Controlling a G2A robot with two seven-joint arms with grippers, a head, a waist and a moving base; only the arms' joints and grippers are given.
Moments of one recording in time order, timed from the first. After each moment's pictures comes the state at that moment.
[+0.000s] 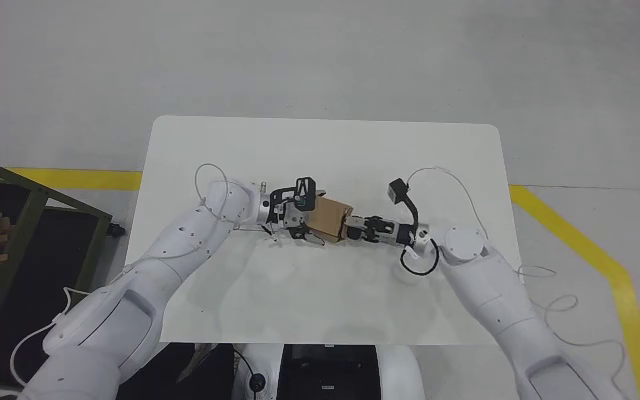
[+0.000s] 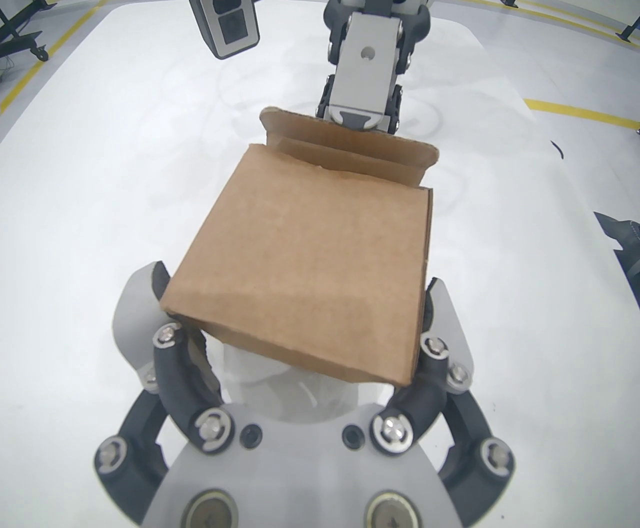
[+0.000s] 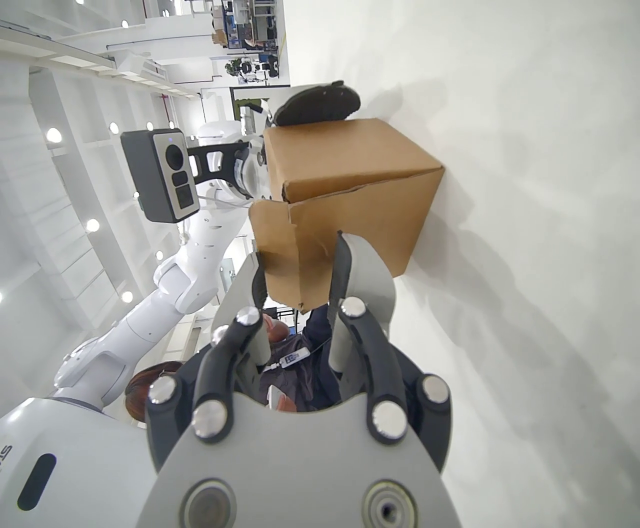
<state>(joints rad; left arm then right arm) 0.73 -1.16 -0.67 -0.87 1.66 -0.98 0.52 -0.98 -1.24 0.94 -0.97 0.36 -0.41 0.99</state>
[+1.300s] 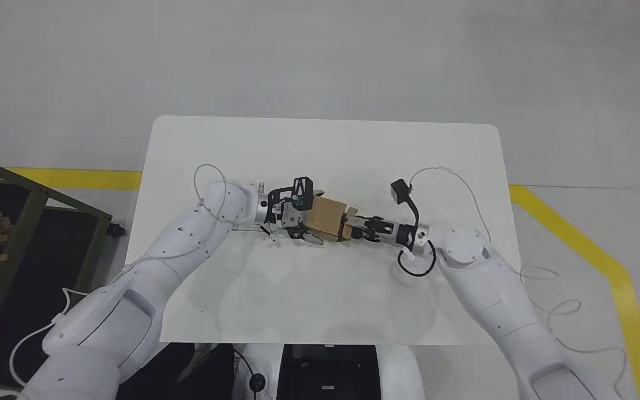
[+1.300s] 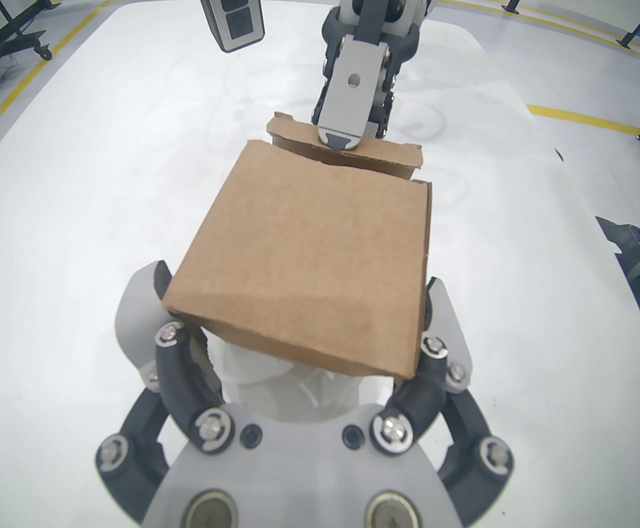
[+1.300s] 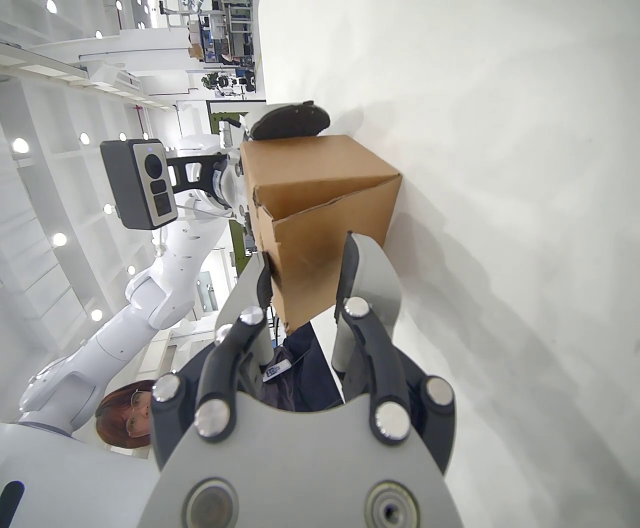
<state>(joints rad) 0.73 -1.16 -0.67 -0.85 1.67 -0.98 0.54 -1.02 -1.23 0.97 -1.04 0.25 -0.37 0.91</state>
